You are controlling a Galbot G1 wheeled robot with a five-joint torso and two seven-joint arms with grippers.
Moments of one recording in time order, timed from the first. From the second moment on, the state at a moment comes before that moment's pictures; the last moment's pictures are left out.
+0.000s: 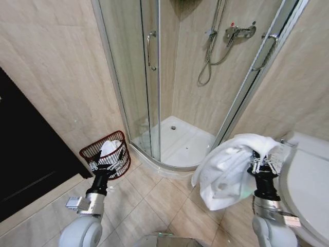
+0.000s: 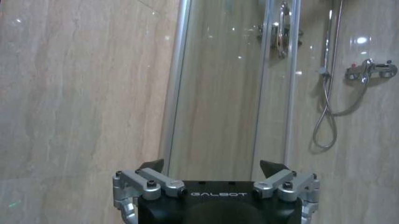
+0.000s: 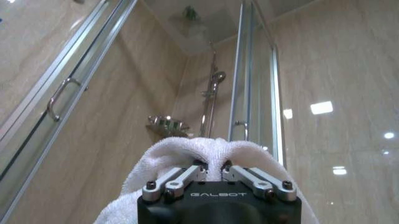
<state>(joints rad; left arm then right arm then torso) 1.80 -1.40 -0.68 -2.39 -0.33 -0.07 -0.03 -1.62 1.44 0.93 2.13 0.28 0.64 -0.17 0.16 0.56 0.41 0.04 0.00</state>
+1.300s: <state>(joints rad) 1.80 -1.40 -0.68 -2.39 -0.33 -0.07 -0.03 -1.67 1.42 1.02 2.33 0.33 0.68 -0.14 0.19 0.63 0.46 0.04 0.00</state>
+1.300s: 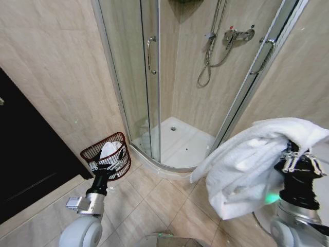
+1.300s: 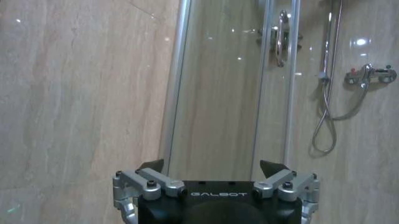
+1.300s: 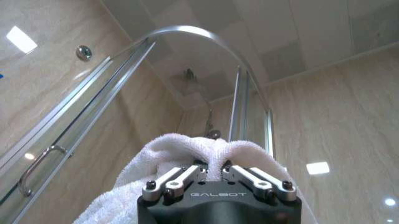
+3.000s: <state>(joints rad) 1.80 -1.40 -0.68 -2.39 -0.33 -0.07 -0.03 -1.66 1.40 1.05 2.42 0.37 0.66 -0.13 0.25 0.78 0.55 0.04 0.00</state>
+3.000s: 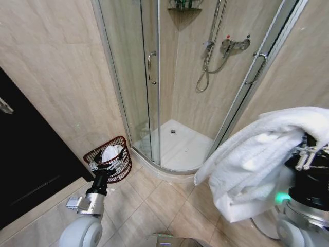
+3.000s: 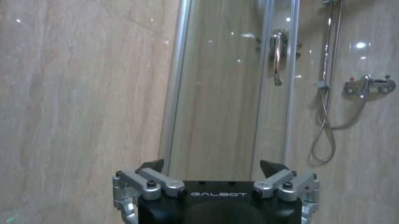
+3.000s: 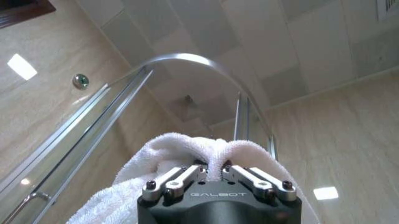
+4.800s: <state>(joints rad) 1.80 -1.40 -0.68 -2.39 -0.33 -0.07 -0.03 -1.69 1.39 1.10 2.45 0.41 0.66 -0.11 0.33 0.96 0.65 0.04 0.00</state>
